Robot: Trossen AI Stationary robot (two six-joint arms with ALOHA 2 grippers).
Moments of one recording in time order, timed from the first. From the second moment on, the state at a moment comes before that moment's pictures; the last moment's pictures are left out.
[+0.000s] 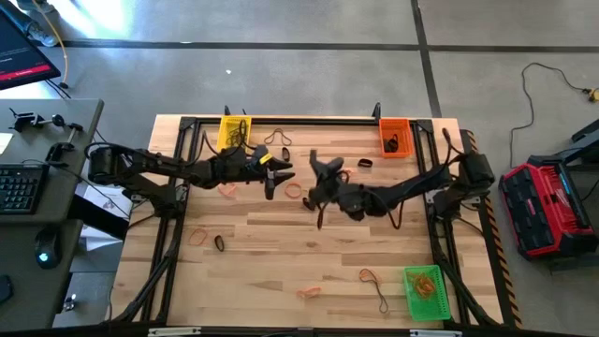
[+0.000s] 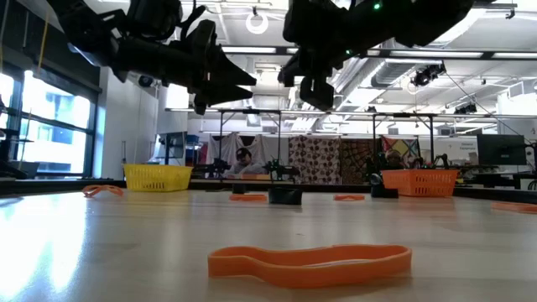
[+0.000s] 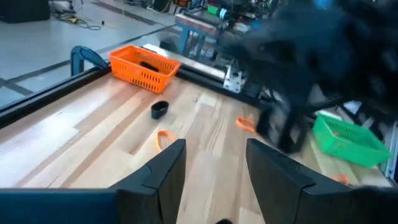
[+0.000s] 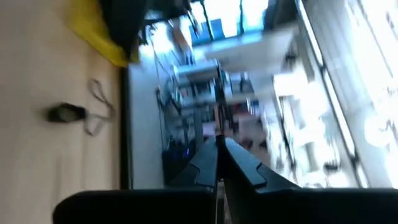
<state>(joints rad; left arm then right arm) 0.21 1.40 0.55 0.66 0.03 -0.27 0.13 1.70 0.89 0.71 1.02 -1.25</state>
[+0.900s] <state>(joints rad) 0.20 1.40 0.37 0.83 -0.08 -0.30 -0.39 1.45 0.89 -0.17 0.93 -0.23</state>
